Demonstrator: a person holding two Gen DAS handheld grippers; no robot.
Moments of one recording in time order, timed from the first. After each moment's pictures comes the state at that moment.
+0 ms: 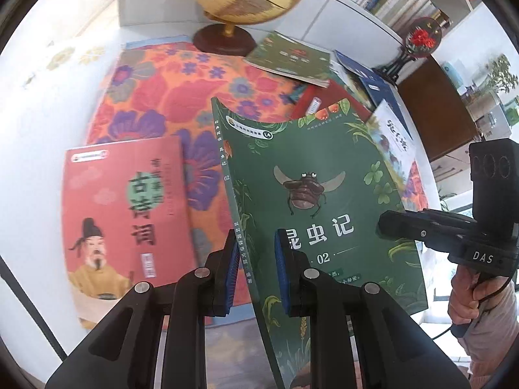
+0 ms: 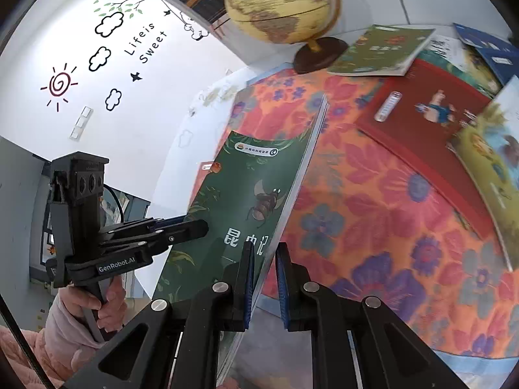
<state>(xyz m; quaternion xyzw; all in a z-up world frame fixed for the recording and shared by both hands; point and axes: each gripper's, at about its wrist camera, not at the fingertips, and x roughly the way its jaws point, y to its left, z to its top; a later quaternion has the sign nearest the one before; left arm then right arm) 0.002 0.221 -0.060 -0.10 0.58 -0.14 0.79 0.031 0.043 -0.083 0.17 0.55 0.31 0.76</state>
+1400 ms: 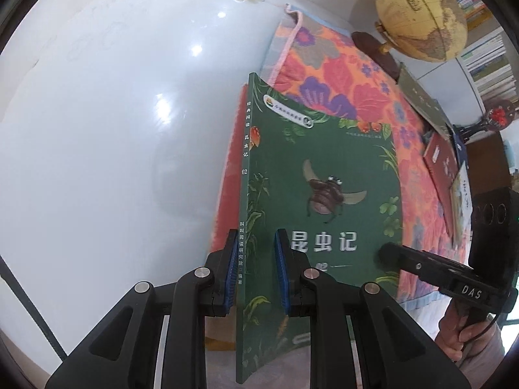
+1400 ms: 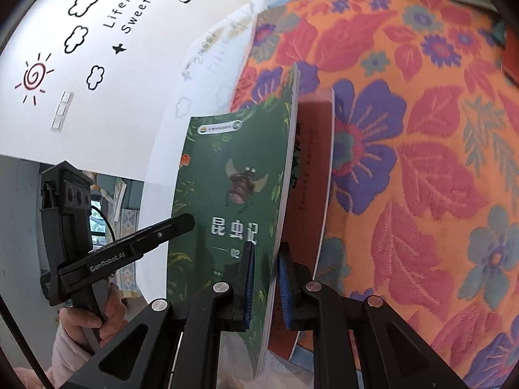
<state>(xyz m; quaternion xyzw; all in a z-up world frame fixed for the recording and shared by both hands) 0.003 0.398 -0.144 -0.21 0.61 -0.01 0.76 0.066 0.197 -0.189 0.19 0.63 0.30 0.69</state>
